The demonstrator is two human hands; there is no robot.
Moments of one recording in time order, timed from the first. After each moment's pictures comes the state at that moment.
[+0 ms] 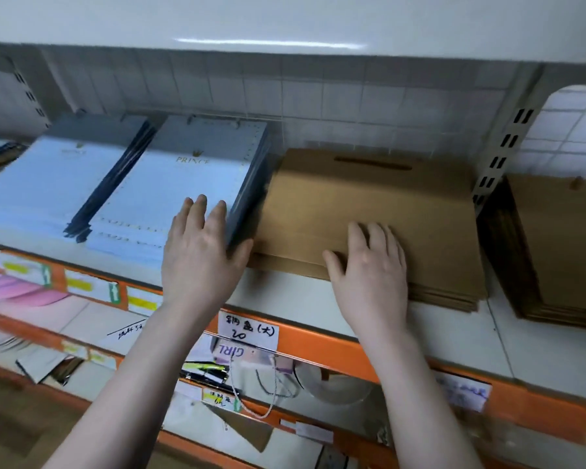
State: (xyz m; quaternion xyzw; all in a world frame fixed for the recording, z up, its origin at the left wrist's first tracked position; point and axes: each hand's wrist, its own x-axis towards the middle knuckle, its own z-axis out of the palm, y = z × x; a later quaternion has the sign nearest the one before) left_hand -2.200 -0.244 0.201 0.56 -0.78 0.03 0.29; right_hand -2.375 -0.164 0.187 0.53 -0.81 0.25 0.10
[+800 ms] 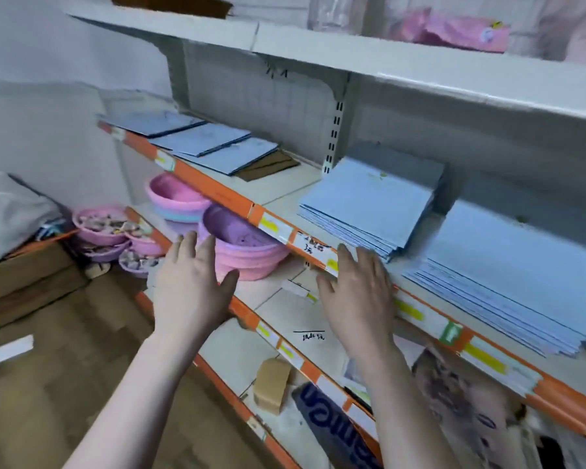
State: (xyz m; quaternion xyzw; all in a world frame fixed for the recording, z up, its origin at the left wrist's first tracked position) left_hand -1.739 -0.277 0.176 0.73 -0.61 0.04 0.29; right_hand -1.936 -0.287 0.187 0.69 -0.68 0.25 0.06
